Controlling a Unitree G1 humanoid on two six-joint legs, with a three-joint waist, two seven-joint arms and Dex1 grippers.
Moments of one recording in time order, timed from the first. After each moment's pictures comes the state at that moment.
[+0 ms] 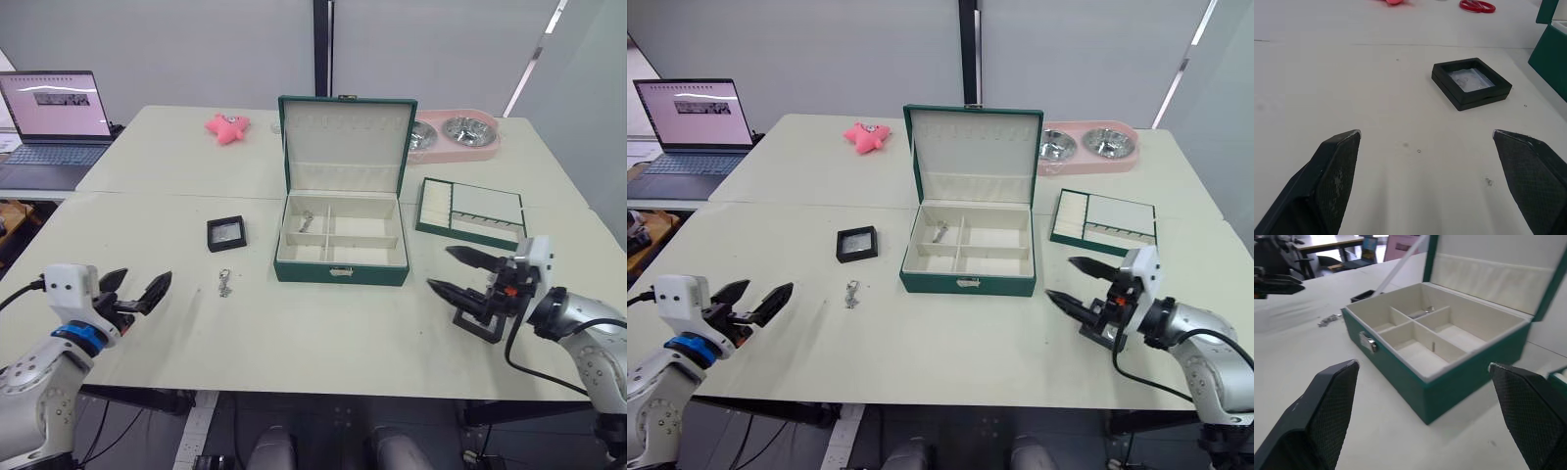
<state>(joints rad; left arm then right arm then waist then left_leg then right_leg) 0.03 0.56 0.54 -0.10 -0.51 0.41 -0.58 -0.11 -0.66 -0.16 -0.26 0.62 0.36 0.96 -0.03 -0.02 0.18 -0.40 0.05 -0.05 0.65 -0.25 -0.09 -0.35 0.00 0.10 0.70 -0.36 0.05</state>
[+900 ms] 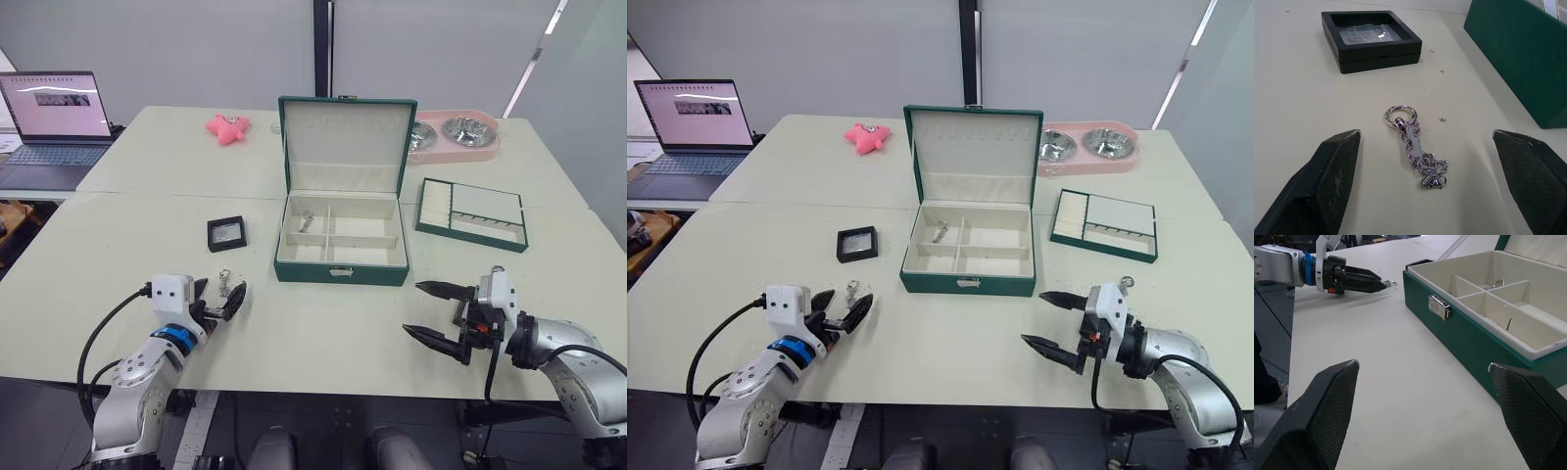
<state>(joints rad) 0.01 0.36 0.27 -0.15 -0.39 0.37 -0.41 -0.01 -0.64 -0.05 -0.28 0.49 0.21 1.02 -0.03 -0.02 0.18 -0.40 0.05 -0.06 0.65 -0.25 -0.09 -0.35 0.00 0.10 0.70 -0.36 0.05</state>
